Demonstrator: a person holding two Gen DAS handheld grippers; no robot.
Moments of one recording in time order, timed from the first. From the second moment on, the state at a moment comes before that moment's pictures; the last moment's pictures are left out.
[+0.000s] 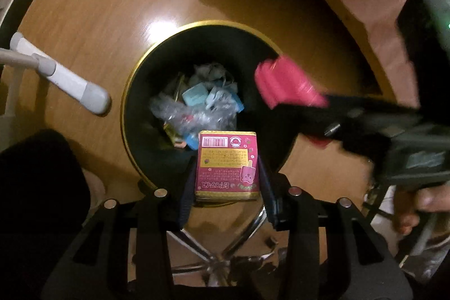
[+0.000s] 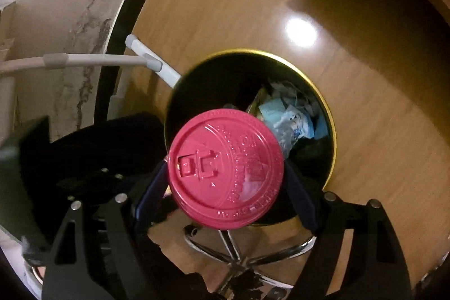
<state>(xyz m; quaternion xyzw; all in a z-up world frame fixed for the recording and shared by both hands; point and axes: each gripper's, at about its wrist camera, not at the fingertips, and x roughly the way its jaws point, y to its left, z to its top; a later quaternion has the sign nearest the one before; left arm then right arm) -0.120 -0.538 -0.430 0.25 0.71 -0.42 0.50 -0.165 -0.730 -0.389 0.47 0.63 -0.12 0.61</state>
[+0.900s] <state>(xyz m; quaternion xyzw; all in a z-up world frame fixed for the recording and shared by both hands) -0.100 -0.389 -0.073 0.16 0.28 -0.46 0.83 -0.149 -0.721 -0.040 0.11 0.30 -0.33 0.89</state>
